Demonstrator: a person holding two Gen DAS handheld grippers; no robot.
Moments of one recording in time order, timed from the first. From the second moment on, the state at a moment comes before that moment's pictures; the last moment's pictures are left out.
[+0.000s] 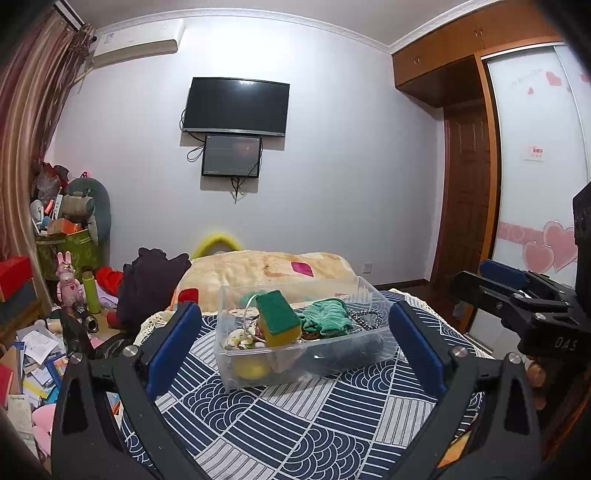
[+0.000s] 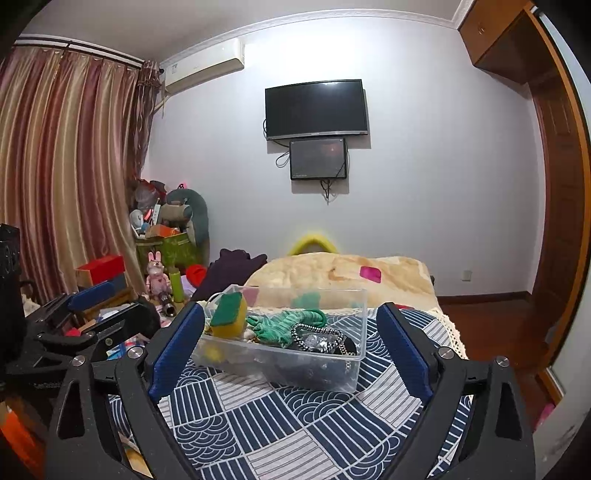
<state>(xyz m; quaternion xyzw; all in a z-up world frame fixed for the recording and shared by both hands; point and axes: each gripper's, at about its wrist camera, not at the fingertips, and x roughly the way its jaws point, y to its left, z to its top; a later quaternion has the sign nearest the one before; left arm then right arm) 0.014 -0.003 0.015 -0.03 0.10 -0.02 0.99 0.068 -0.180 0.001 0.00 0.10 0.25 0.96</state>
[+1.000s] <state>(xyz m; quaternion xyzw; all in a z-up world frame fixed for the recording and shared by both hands) 0.017 -0.002 0.013 -0.04 0.10 -0.03 0.99 0.066 -0.177 0.000 0.00 0.11 0.24 0.96</state>
